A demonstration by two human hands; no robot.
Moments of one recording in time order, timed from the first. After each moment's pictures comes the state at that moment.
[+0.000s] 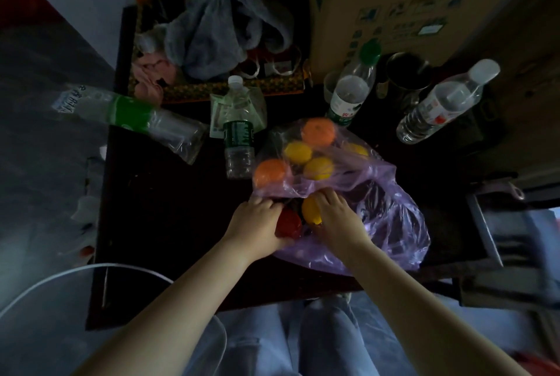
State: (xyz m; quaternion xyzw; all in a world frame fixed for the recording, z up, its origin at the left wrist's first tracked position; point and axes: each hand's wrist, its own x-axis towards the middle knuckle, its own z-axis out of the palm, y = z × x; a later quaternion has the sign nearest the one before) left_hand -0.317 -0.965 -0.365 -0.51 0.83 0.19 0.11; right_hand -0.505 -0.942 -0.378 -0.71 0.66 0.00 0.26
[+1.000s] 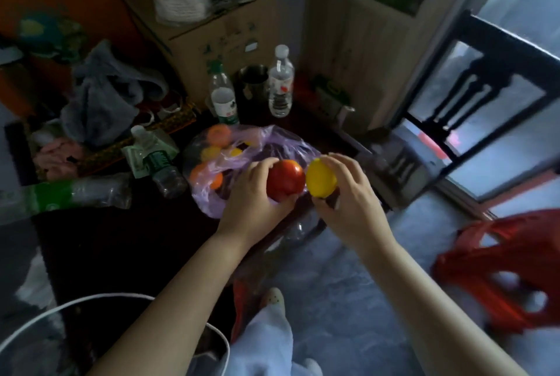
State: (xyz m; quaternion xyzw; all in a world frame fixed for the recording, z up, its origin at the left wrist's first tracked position) left_hand -0.361 -0.853 -0.247 -0.33 0.86 0.32 -0.23; right_hand -0.501 -0.728 -0.237 -0.51 0.78 -0.36 0.03
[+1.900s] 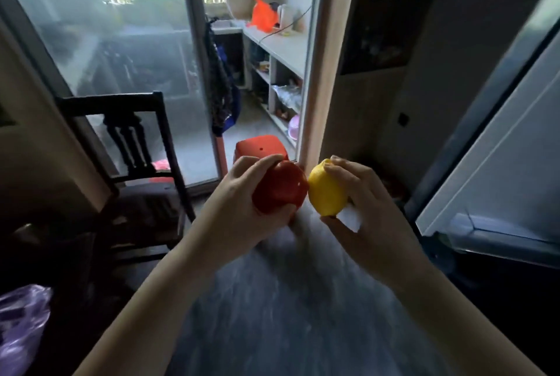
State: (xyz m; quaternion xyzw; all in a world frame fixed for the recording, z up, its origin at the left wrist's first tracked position) left_hand -0.398 -0.537 -0.081 0.37 0.83 0.41 -0.10; right_hand -0.310 -0.342 -0.093 -0.08 0.92 -0.25 -0.28
